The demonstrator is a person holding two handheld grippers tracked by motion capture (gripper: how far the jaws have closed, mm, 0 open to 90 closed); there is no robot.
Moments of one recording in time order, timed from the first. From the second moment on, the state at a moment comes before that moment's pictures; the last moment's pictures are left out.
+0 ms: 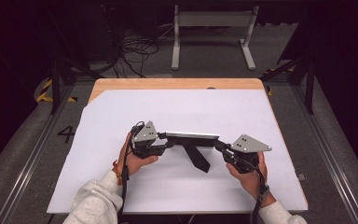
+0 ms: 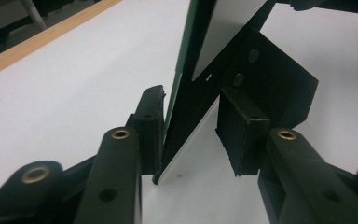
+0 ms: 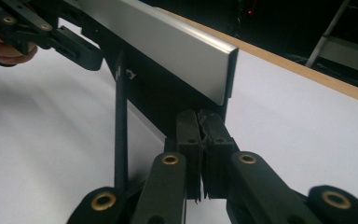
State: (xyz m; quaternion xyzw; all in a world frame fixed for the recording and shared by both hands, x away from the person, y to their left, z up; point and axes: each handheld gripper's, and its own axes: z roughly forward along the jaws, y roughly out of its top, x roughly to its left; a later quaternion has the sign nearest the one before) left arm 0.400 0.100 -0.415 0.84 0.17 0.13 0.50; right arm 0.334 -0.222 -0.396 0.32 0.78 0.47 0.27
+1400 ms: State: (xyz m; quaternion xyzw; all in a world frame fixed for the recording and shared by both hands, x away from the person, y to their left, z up) left arm 0.355 0.110 -0.401 0.86 0.11 0.19 0.47; right arm 0.355 -0.203 -0.398 0.33 0.78 0.47 0.26
